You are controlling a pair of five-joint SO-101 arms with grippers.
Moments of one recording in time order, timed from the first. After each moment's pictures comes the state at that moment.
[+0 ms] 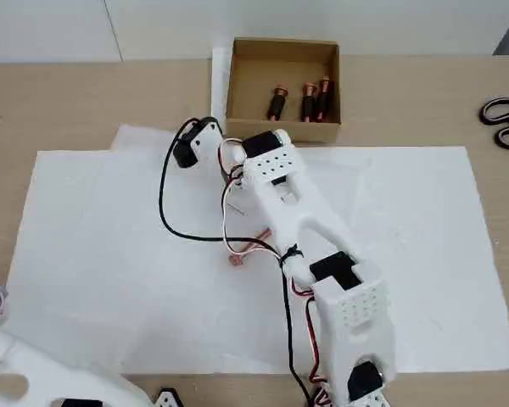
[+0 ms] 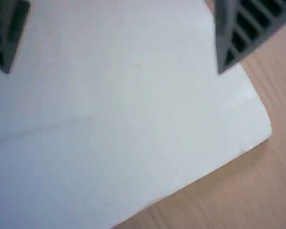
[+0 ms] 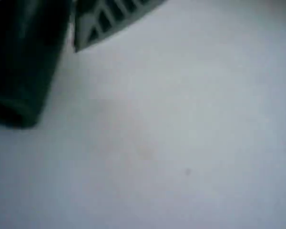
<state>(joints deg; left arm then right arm) -67.4 -46.1 37.5 87.3 4.4 -29.0 32.5 -19.0 73.5 29.9</state>
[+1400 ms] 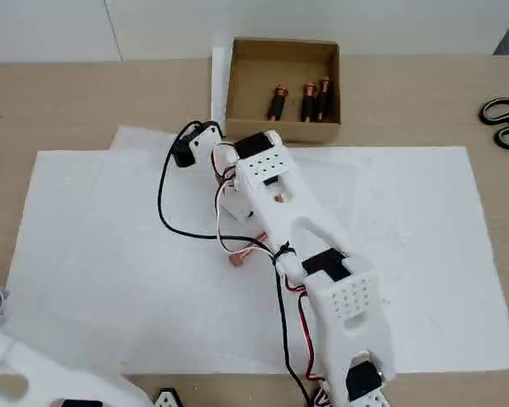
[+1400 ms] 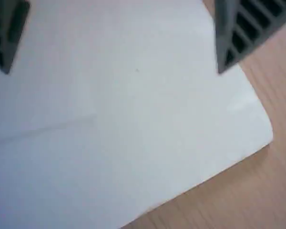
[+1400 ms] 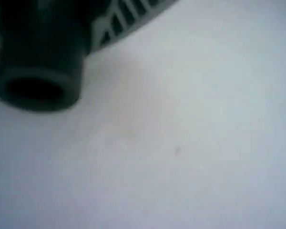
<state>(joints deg) -67.4 -46.1 37.6 87.3 4.4 -30.3 36.4 -24.3 78.9 23.6</state>
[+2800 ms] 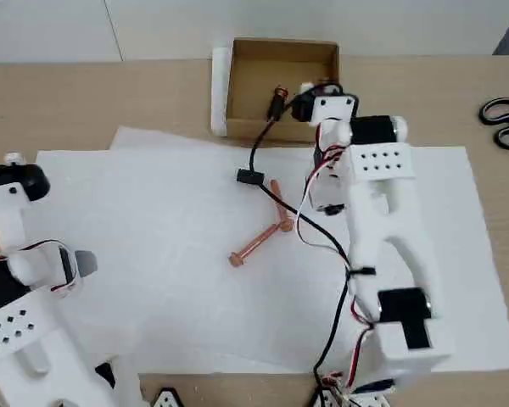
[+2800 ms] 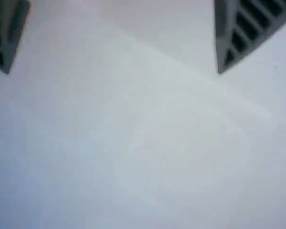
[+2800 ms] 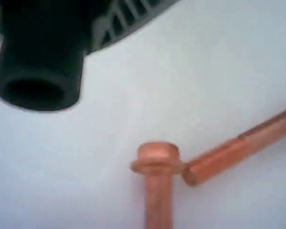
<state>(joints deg) -34.8 -46.1 32.8 95.2 -8.1 -9.1 6.9 -7.7 92.0 5.3</state>
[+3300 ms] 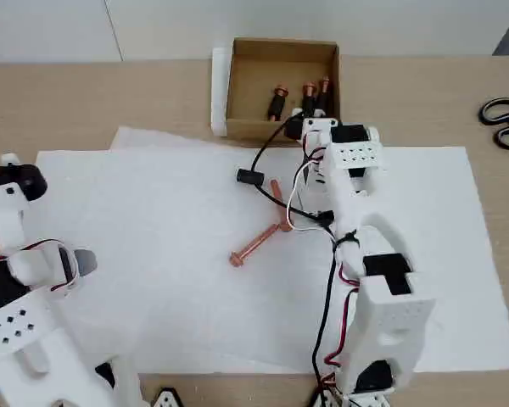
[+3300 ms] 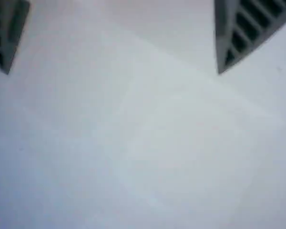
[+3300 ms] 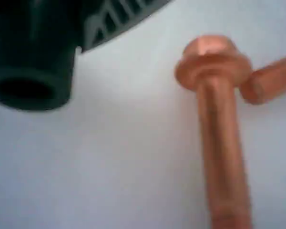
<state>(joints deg) -34.9 -46.1 32.8 95.2 -7.3 -9.4 23.9 -7.6 81.9 5.3</state>
